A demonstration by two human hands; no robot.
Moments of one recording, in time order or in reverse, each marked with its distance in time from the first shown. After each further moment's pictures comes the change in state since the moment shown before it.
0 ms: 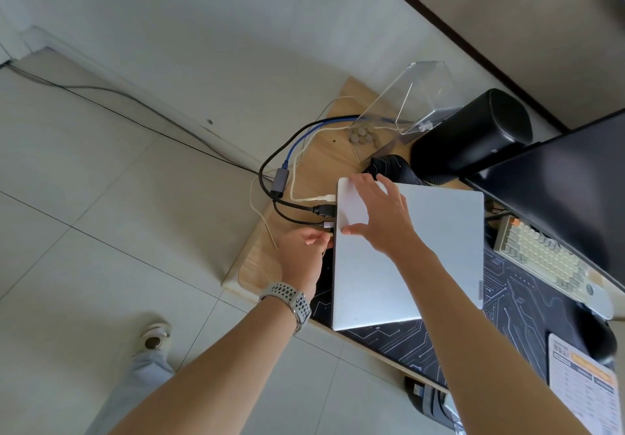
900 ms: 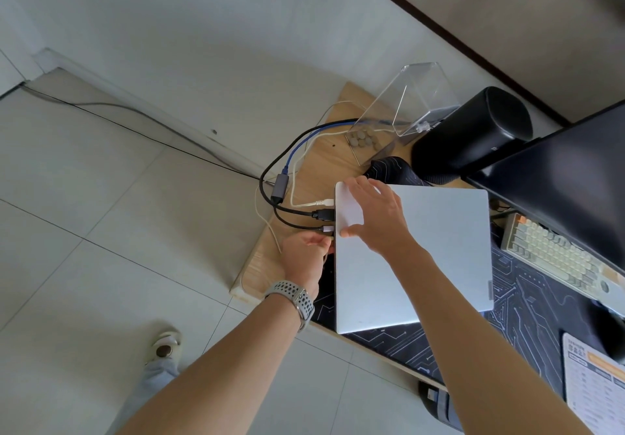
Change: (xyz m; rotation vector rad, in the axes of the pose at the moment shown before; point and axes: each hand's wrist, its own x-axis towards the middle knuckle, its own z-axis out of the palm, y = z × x) left_hand 0.002 0.007 0.004 -0.063 -0.011 -0.126; right_hand 0.005 -0.002 0.007 -0.010 0.051 -0.039
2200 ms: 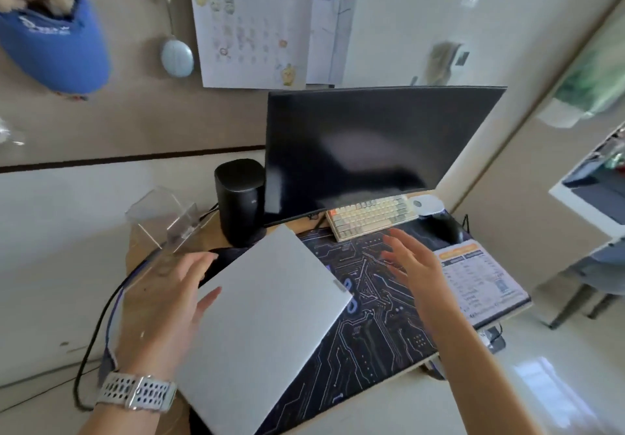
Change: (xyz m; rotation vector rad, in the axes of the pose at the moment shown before) left_hand -0.095 0.118 0.133 0.382 -0.558 0.416; right_hand -0.267 0.173 -0.113 1.313 0.831 0.899
